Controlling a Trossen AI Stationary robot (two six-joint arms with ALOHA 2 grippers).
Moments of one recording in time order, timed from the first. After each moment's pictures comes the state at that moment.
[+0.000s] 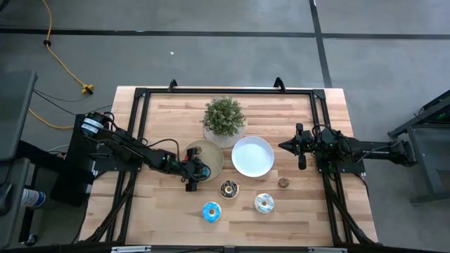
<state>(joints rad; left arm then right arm) -0.32 1.57 0.53 0.27 -0.32 -0.19 -0.12 0.19 0.01 0.04 -0.06 0.17</state>
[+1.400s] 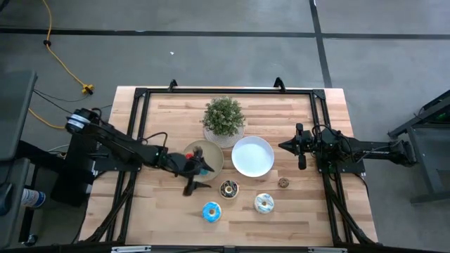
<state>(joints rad) -0.32 1.39 0.54 0.45 -0.08 -0.14 -0.12 0.19 0.01 0.04 -0.06 0.17</state>
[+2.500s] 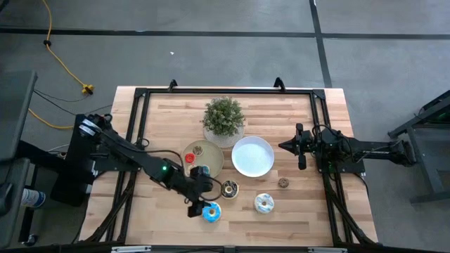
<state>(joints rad) -0.50 1.57 1.13 -0.41 -0.14 -0.58 -0.12 0.19 0.01 0.04 -0.06 0.17</state>
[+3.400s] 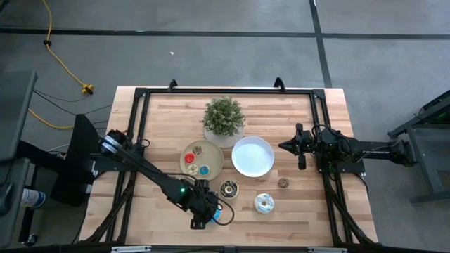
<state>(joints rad) -0.58 1.87 1.34 -0.63 -0.14 -0.52 -0.12 0.20 0.01 0.04 -0.06 0.17</state>
